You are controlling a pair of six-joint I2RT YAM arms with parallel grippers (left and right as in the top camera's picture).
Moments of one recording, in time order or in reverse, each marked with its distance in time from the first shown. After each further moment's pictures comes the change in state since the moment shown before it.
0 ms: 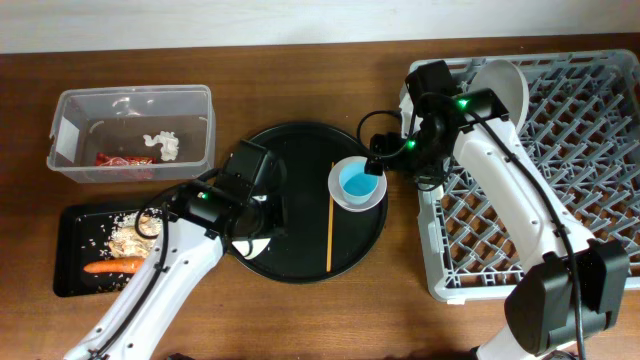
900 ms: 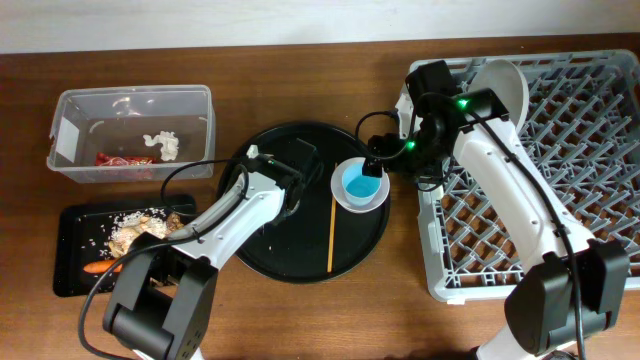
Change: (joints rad) left arm -0.082 0.435 0.072 0.061 -0.586 -0.087; right arm 0.000 0.000 0.000 -0.003 -0.026 -0.055
